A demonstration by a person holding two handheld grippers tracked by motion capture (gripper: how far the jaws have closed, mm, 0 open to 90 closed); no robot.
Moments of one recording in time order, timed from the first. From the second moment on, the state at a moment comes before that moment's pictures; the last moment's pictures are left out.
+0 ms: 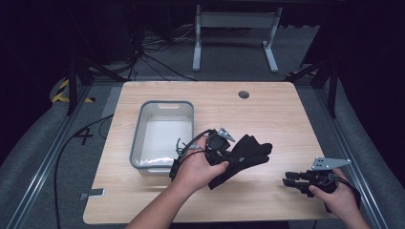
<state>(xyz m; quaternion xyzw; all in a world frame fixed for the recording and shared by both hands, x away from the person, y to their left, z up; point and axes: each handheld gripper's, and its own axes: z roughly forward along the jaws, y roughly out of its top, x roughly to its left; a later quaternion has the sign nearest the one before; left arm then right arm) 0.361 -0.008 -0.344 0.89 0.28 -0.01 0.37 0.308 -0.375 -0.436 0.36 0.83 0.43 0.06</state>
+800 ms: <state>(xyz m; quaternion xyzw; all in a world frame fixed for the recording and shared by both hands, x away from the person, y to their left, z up) 0.384 0.093 -0.311 0.80 0.45 0.05 0.40 0.319 -0.360 -0.438 0.34 0.84 0.43 0.04</state>
